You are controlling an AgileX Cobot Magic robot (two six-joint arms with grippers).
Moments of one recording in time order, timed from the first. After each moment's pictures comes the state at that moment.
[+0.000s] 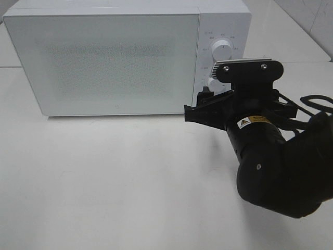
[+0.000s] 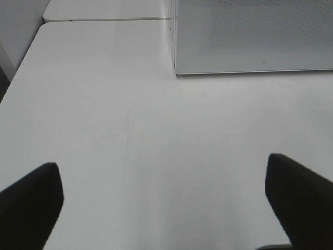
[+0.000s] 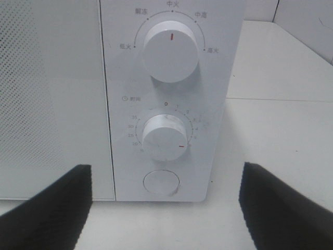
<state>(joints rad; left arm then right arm) 0.13 0.00 -0.52 -0.17 1.09 0.16 0.88 1.80 -0.58 1.06 -1.20 -0.43</state>
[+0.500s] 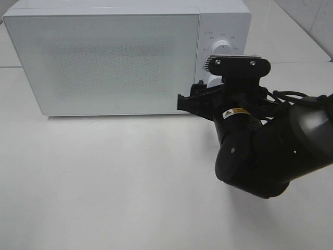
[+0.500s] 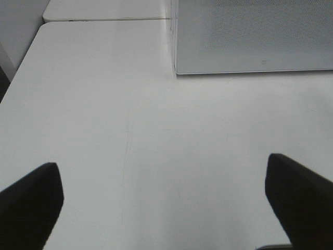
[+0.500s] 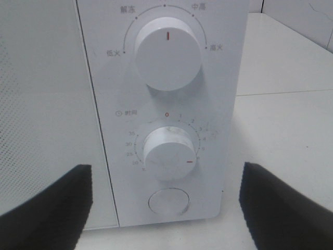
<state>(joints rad) 0.13 0.00 -0.52 -0.17 1.09 0.16 0.83 1.91 -0.70 1.06 -1.21 -0.39</state>
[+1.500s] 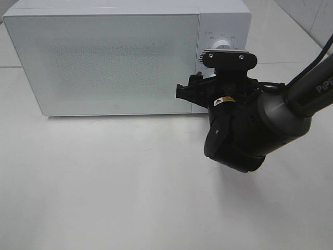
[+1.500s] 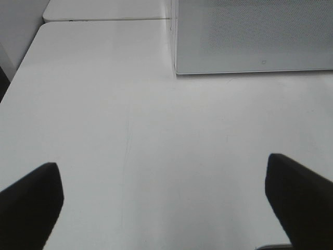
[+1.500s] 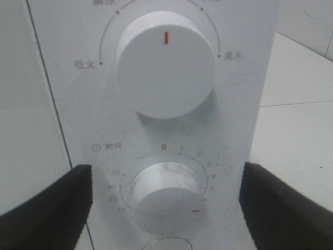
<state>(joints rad) 0.13 0.00 -0.52 -0.17 1.09 0.16 0.72 2.05 -0.84 0.97 -1.21 -0.37</state>
